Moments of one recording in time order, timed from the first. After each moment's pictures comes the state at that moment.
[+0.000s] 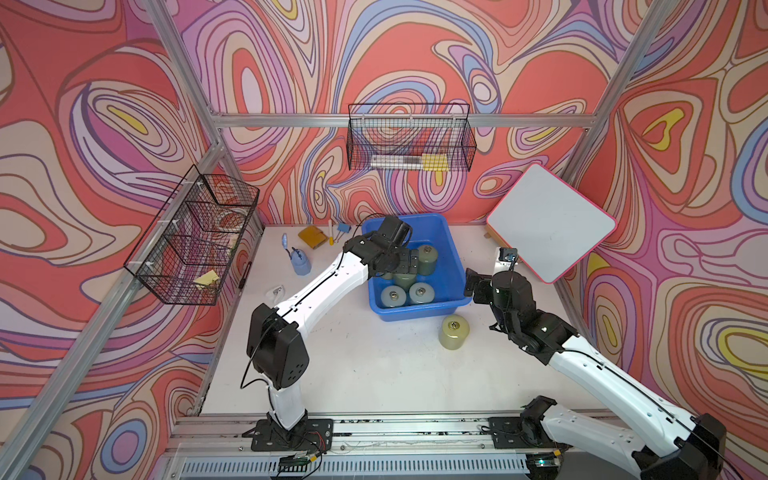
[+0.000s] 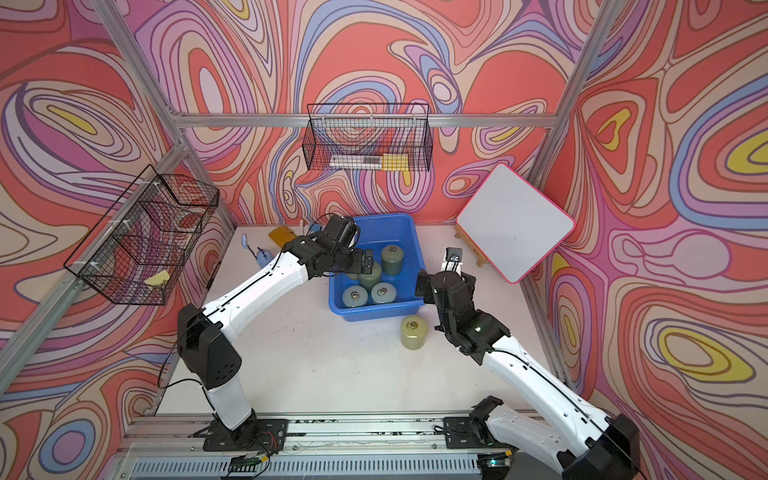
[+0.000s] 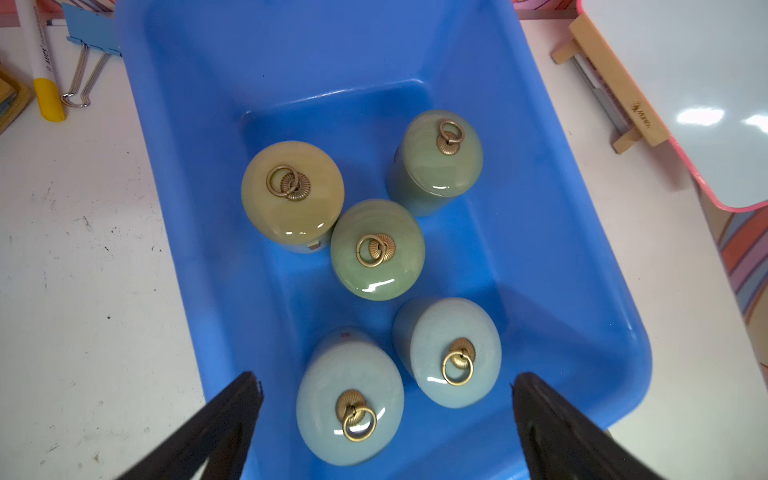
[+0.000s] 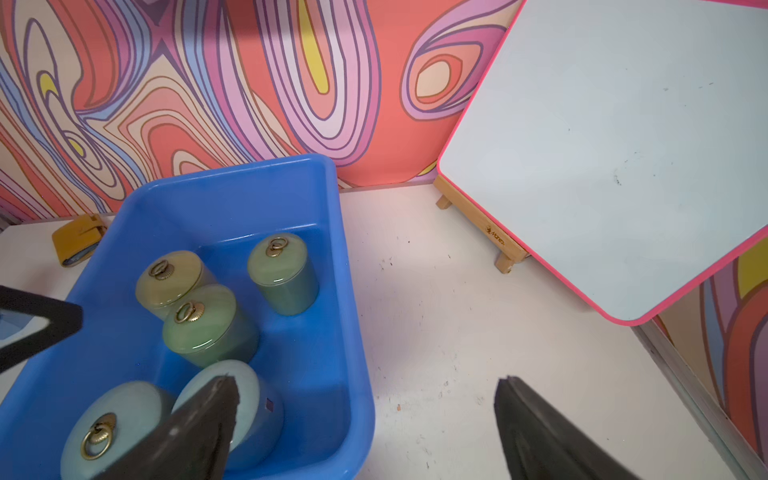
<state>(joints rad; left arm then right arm) -0.64 1.84 1.77 -0.84 -0.13 -0.46 0.58 1.00 0.86 -0.30 0.57 0.32</state>
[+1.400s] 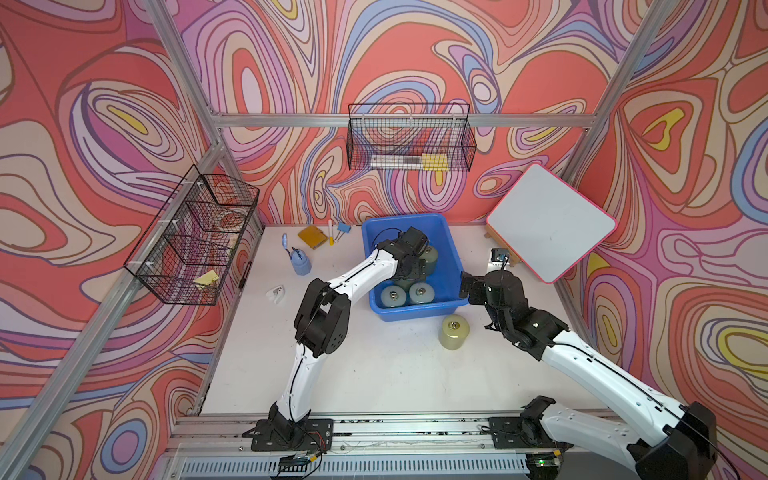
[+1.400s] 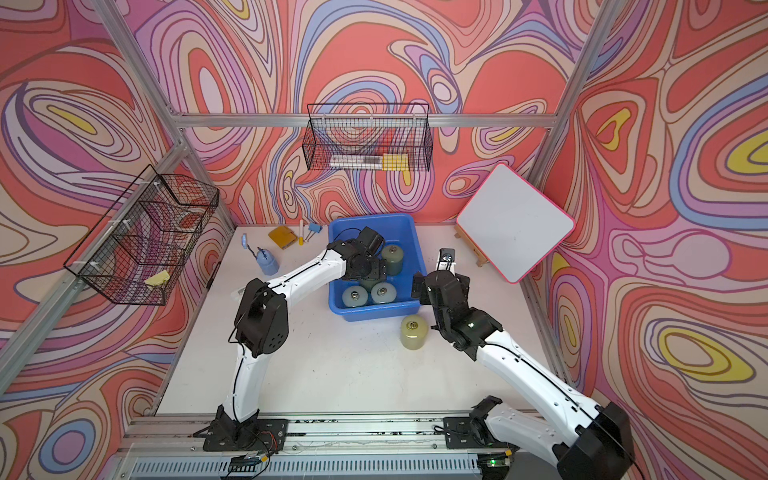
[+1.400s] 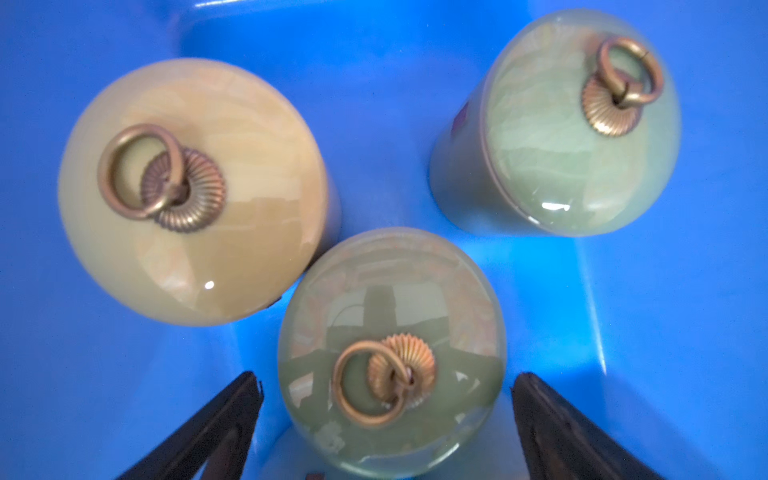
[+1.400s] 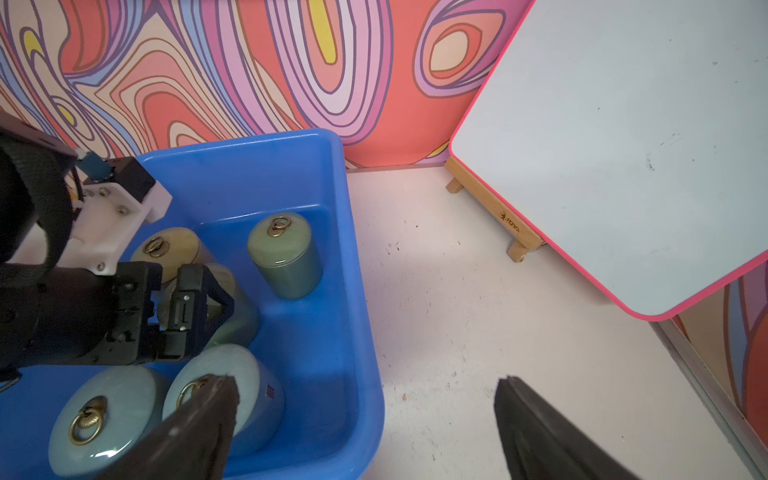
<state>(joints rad) -0.64 2.21 1.94 -0.81 -0.18 -0.56 0.58 1.05 0.86 -0.30 0.55 0.32</state>
